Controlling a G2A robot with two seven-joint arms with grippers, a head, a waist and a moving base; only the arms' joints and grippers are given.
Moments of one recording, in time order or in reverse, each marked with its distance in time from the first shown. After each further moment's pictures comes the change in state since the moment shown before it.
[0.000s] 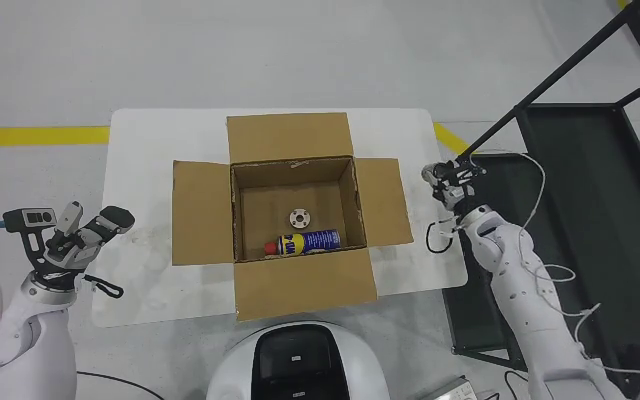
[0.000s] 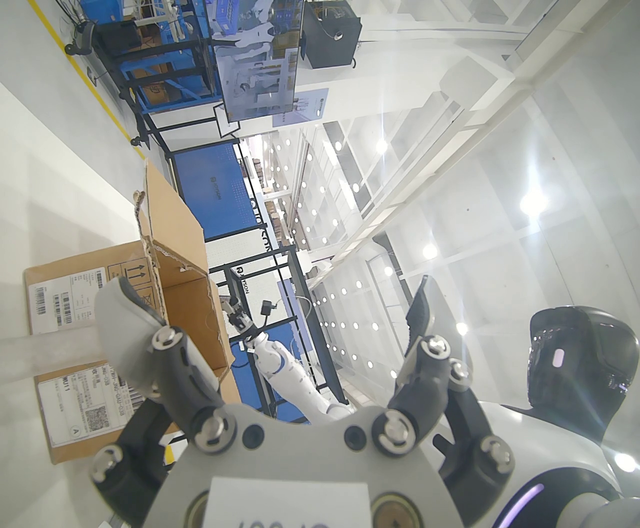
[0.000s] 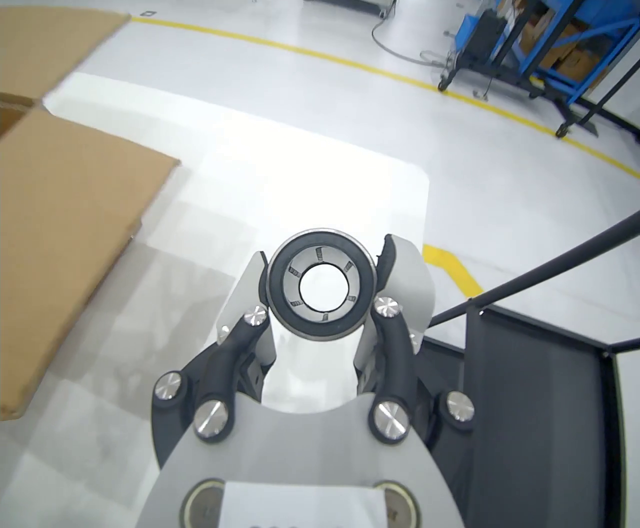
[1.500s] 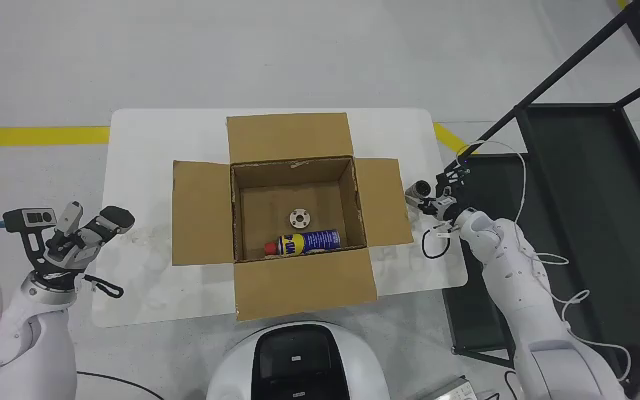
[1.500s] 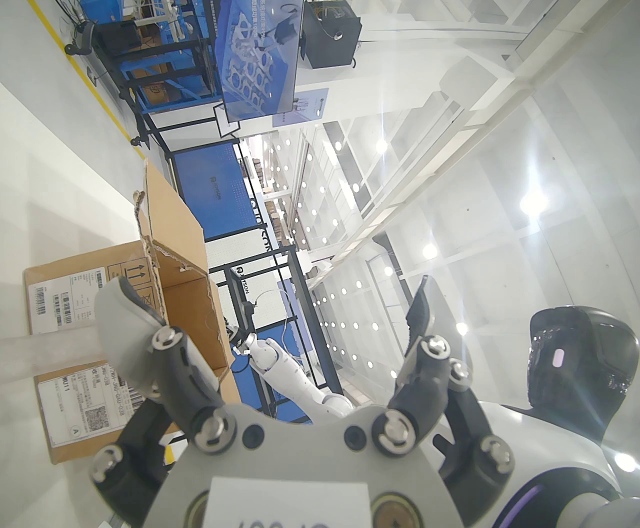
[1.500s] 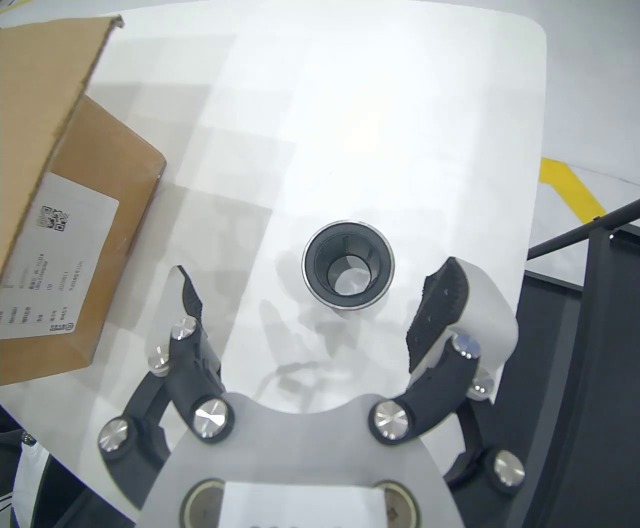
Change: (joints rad) left arm 0.000 0.000 0.000 0.000 0.000 0.000 0.000; right arm 0.240 -0.047 -0.090 0.427 0.190 -0.233 0.264
